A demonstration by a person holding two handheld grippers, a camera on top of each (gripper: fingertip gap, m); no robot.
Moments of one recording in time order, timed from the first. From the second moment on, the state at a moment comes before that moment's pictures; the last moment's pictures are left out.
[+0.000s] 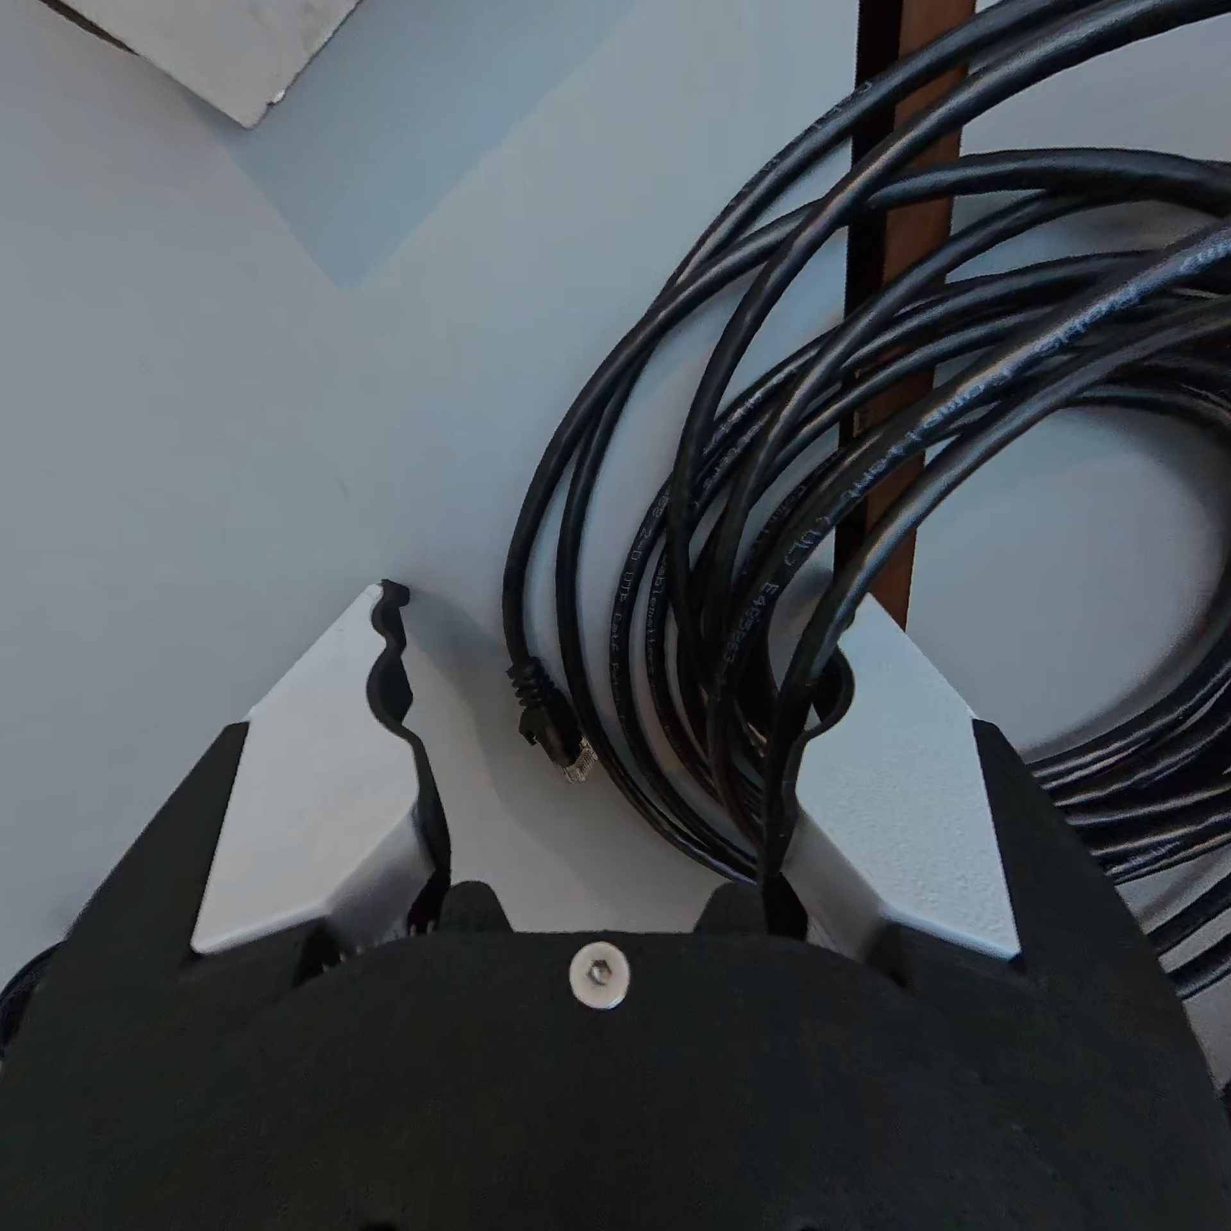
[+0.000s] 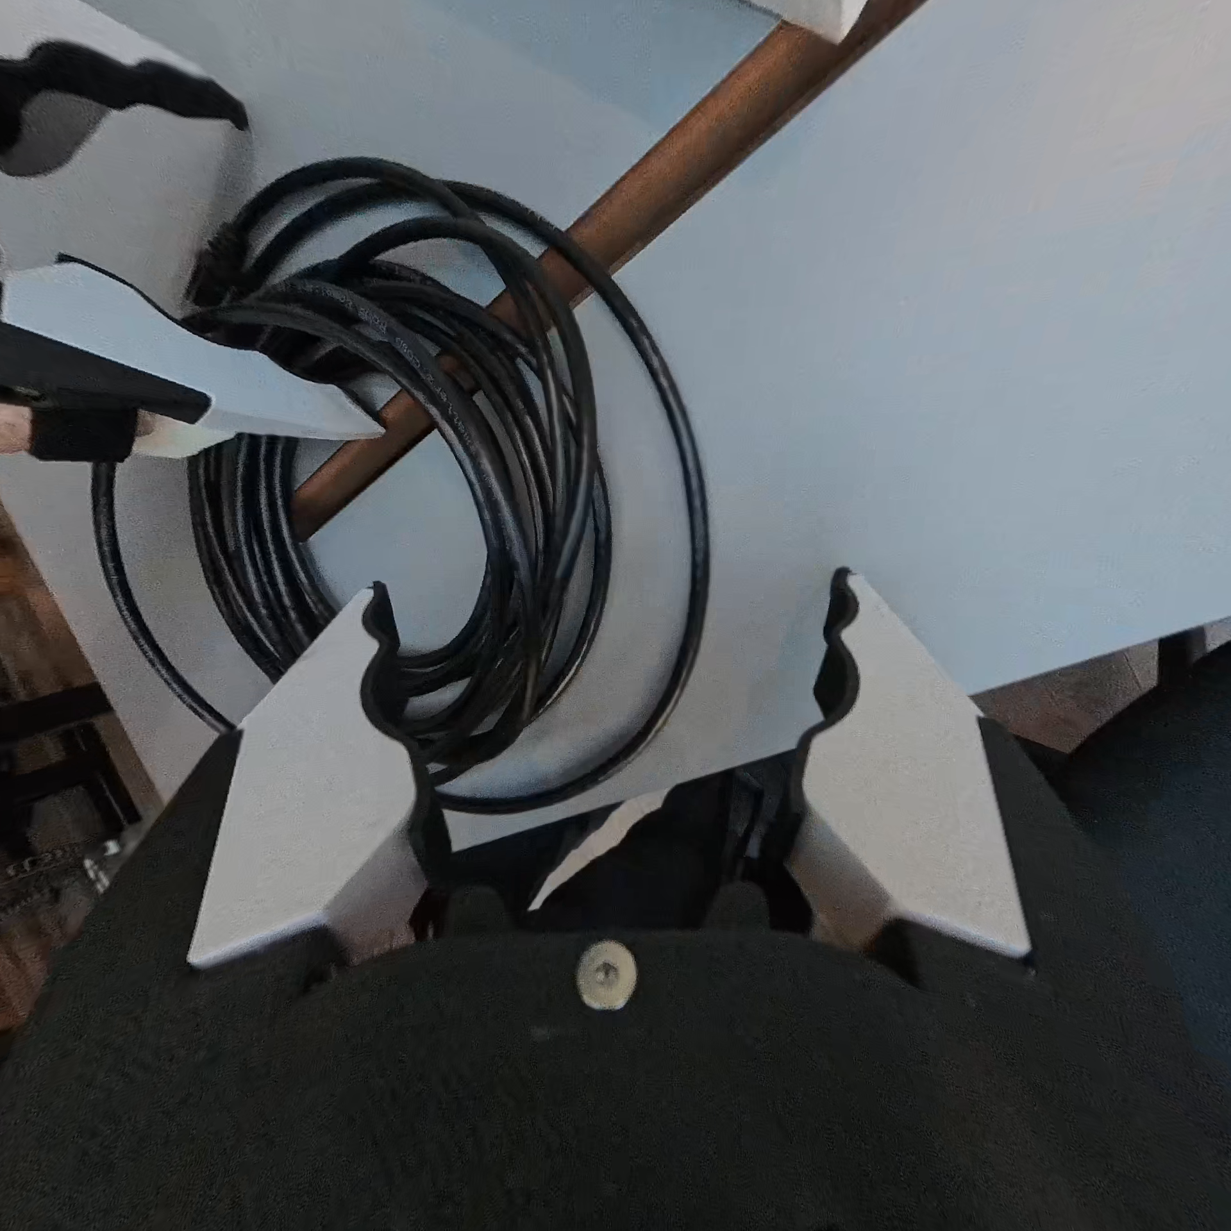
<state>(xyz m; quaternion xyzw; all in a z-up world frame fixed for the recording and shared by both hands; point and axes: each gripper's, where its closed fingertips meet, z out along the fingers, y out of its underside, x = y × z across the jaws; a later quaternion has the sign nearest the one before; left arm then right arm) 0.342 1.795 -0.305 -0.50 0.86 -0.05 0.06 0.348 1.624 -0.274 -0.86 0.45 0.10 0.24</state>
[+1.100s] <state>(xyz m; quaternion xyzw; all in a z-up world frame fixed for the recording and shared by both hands) 0.290 1.757 -0.219 -0.51 0.84 -0.16 0.08 0.272 1.602 -0.268 -0.78 0.54 0.14 0.27</state>
